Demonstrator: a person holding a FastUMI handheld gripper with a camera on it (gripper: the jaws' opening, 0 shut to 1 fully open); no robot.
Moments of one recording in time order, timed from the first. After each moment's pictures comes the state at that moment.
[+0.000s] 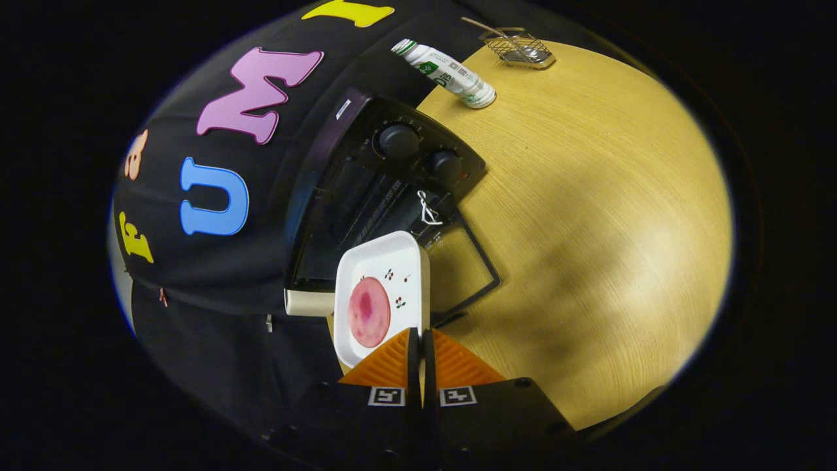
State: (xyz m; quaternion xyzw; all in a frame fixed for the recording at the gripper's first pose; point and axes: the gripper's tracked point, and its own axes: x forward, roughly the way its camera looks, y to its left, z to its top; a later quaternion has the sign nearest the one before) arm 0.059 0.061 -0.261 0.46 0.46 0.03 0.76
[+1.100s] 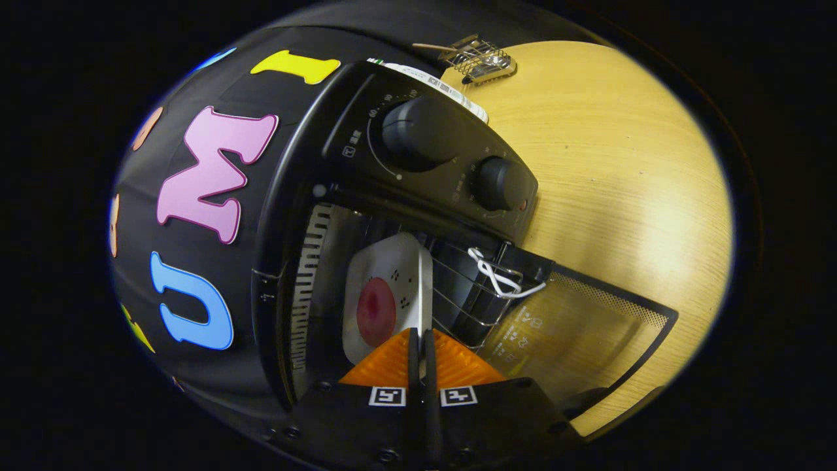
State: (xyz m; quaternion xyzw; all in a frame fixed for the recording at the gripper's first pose) arm 0.221 0.097 -0.301 0.55 0.27 -0.16 0.77
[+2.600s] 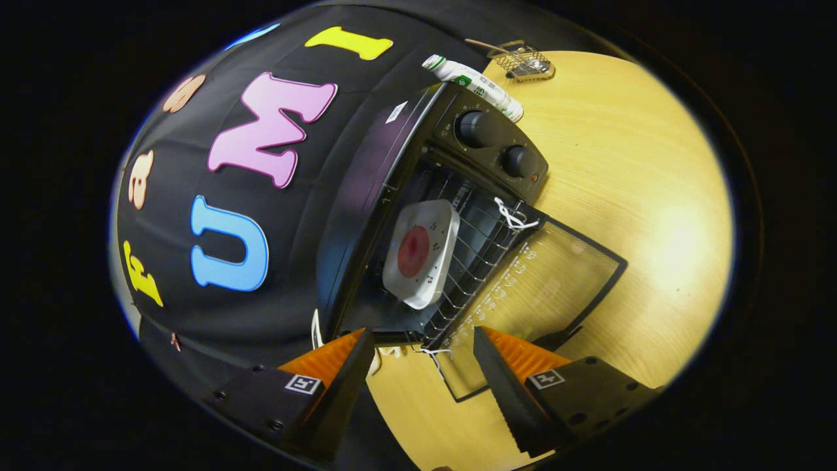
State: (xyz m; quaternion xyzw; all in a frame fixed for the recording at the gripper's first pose) arm 0.123 0.141 -0.245 0.50 0.34 -0.04 0.79
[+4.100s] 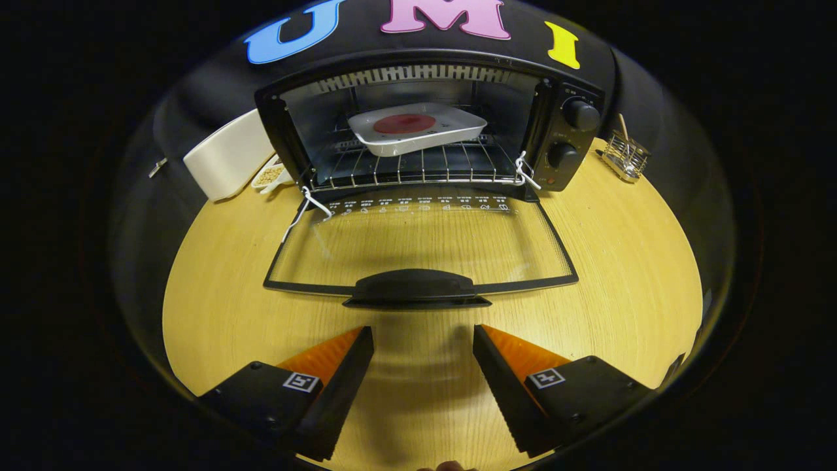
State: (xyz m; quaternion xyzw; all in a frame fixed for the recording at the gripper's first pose) arm 0.048 0.130 -0.367 0.02 0.46 0.00 0.89
